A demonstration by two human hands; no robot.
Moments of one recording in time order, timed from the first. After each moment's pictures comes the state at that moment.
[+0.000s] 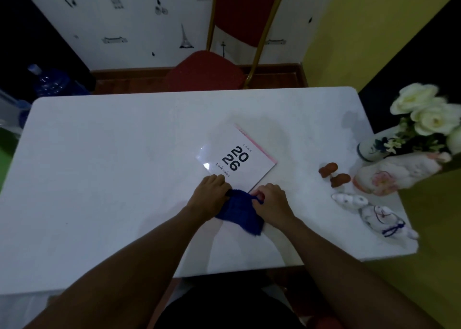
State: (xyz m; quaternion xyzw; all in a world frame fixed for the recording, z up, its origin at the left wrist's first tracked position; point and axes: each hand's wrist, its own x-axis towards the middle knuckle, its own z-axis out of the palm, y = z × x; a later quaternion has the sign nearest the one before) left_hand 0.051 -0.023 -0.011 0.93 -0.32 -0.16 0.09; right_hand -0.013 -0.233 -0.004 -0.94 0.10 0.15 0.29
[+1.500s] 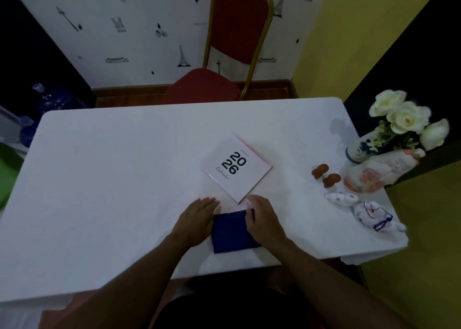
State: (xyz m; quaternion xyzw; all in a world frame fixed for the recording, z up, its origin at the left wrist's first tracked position) left_hand -0.008 0.028 0.002 0.93 -0.26 -0.21 0.15; right_hand -0.069 -0.195 0.005 -0.94 0.07 0.05 0.34
